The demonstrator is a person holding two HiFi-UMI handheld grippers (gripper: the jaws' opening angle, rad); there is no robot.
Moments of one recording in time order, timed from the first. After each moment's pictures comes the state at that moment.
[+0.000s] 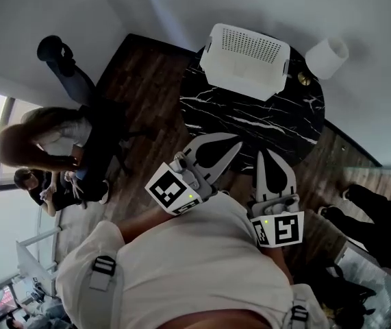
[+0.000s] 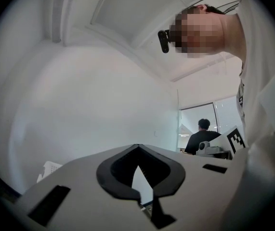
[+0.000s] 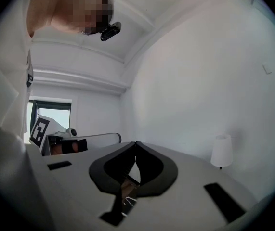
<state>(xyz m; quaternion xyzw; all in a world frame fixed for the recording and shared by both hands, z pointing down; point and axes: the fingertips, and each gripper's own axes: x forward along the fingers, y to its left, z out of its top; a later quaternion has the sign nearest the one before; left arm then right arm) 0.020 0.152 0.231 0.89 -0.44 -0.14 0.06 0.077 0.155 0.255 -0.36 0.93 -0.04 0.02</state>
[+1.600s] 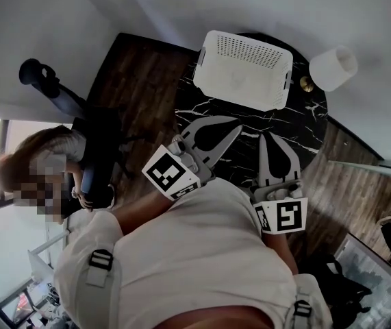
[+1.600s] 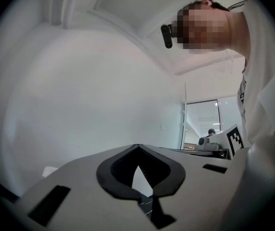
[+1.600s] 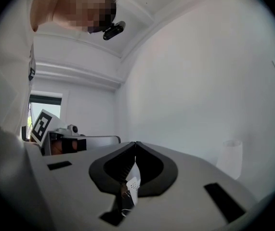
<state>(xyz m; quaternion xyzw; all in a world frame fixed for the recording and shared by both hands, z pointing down) -0.024 0.008 0.243 0.90 -0.42 -0.10 0.09 0.033 0.014 0.259 -0.38 0.93 -0.03 0.00</state>
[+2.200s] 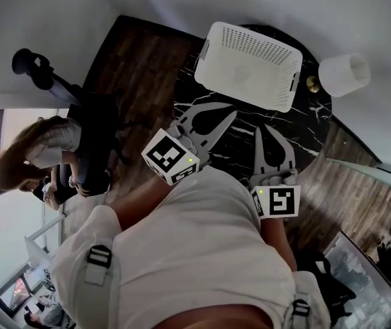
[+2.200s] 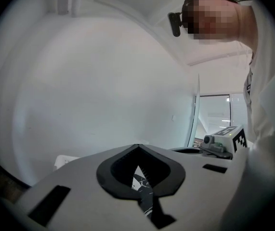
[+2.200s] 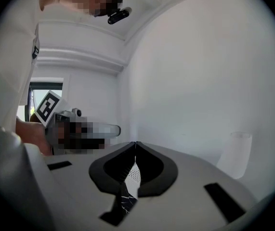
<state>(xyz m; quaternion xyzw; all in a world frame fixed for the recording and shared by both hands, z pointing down) -0.056 -0.047 0.303 0.88 -0.45 -0.05 0.15 0.012 -0.035 0.325 -0.35 0.93 -0.03 -0.09</state>
